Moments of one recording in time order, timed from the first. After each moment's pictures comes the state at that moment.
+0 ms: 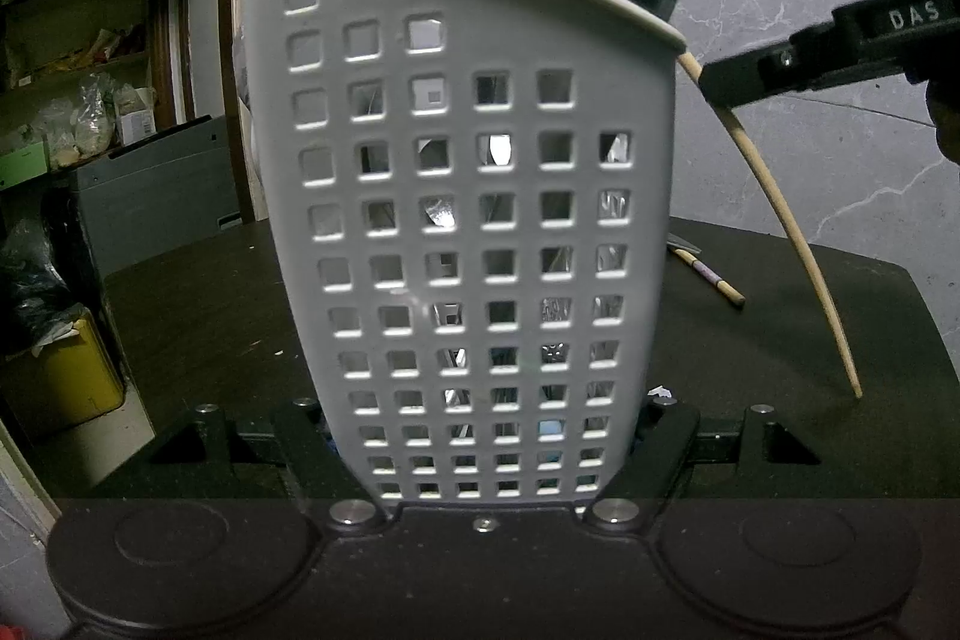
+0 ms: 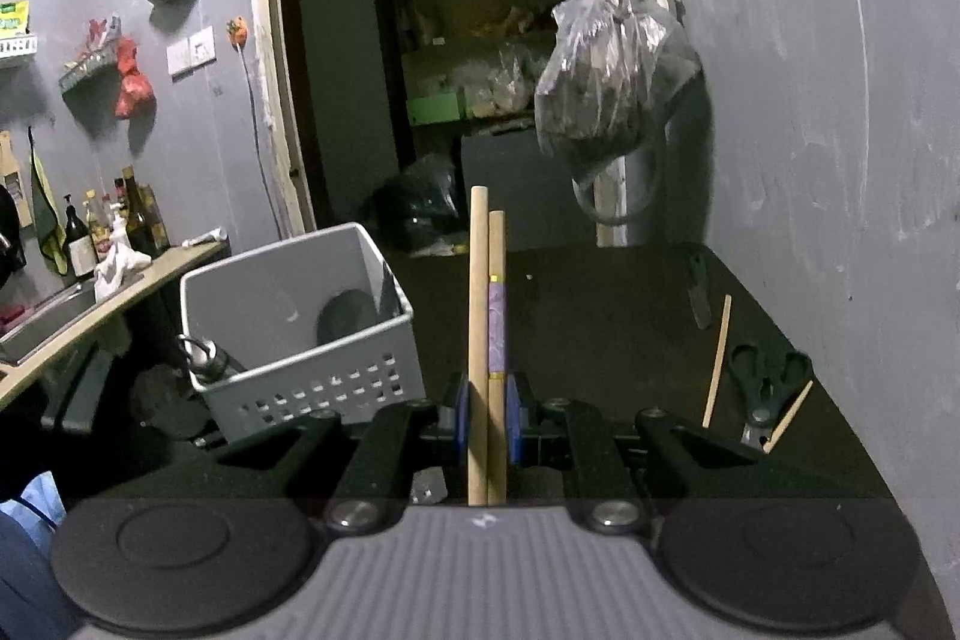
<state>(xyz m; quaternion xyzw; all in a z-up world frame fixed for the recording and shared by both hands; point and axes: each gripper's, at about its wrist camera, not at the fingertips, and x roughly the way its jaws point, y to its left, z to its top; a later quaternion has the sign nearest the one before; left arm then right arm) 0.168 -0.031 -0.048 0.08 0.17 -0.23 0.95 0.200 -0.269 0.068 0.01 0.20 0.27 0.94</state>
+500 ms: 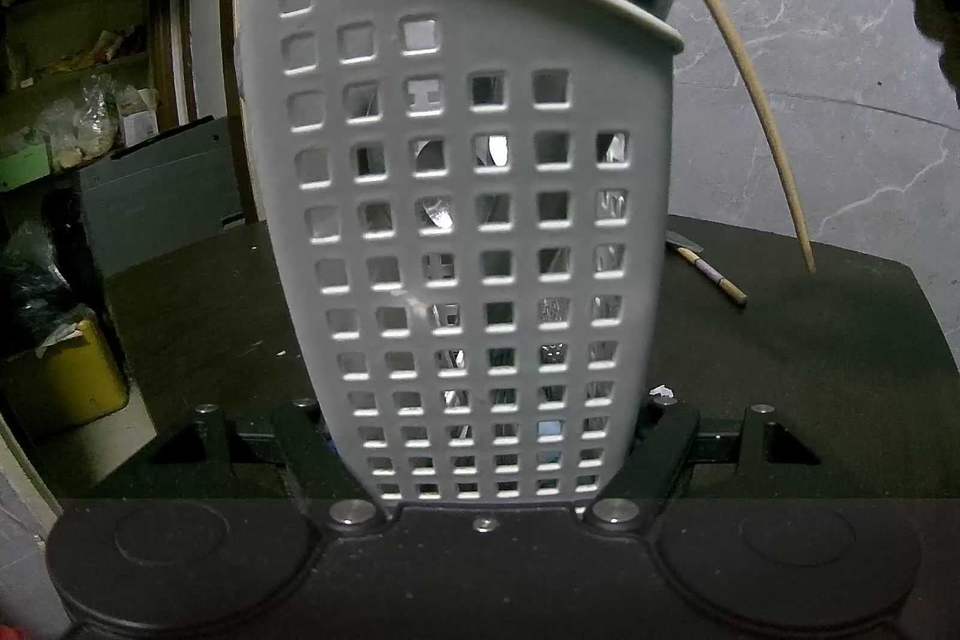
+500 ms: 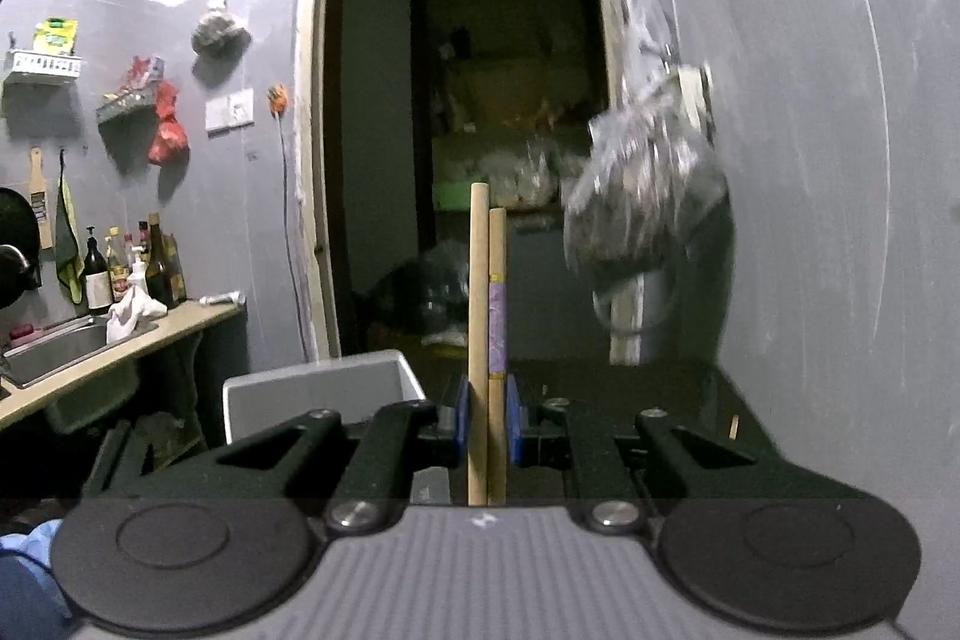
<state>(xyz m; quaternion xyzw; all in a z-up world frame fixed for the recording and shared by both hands) 0.166 -0.031 -0.047 0.09 0.17 -0.23 0.95 0.186 -0.258 0.113 -0.01 0.10 0.28 0.95</state>
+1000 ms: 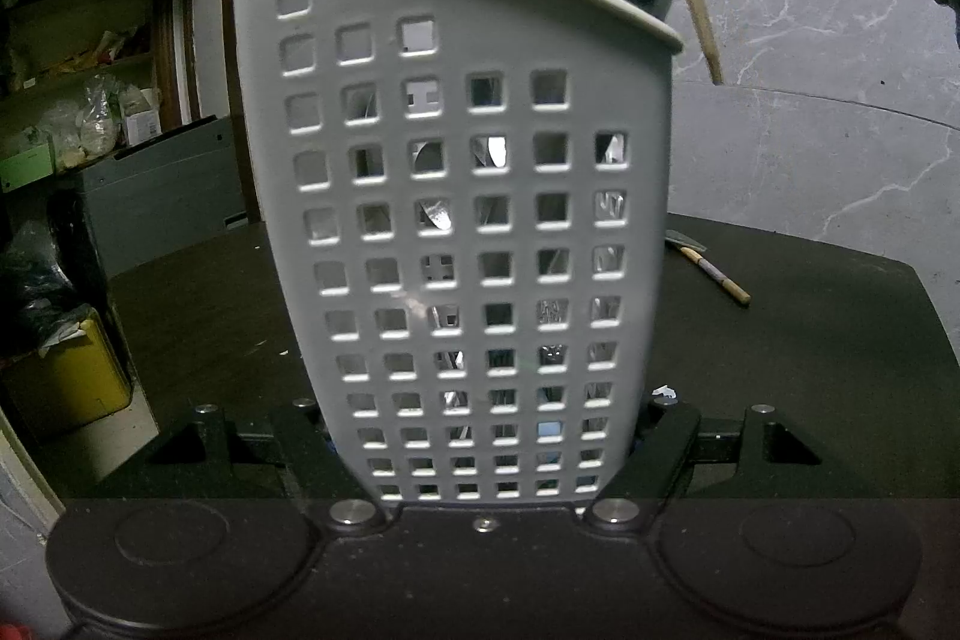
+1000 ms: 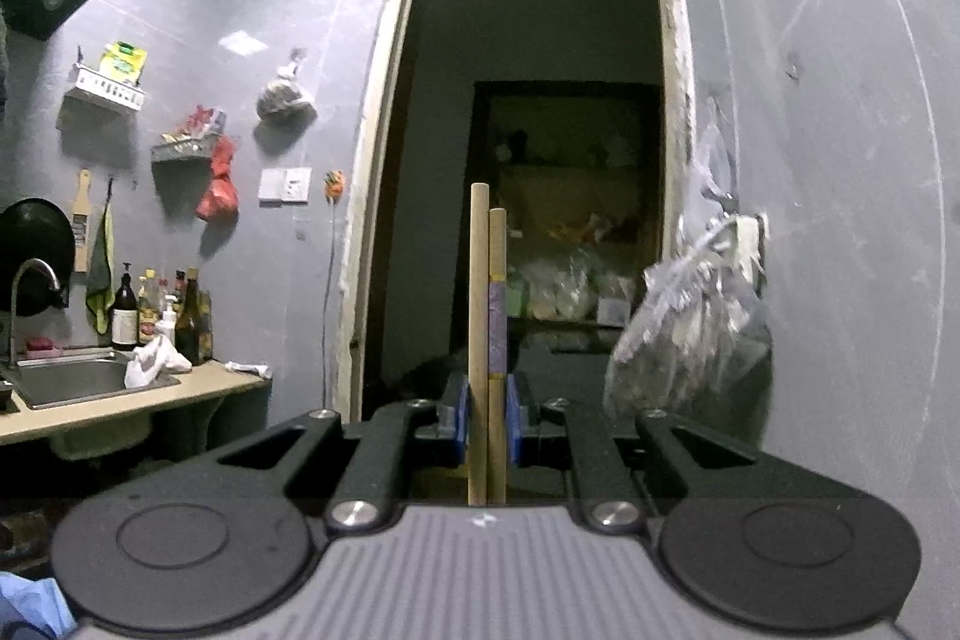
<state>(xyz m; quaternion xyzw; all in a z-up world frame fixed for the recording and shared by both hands) 0.166 -0.031 -0.046 0.09 0.18 -0.22 0.95 0.174 -0.227 0.170 -0.04 -0.02 0.32 0.95</state>
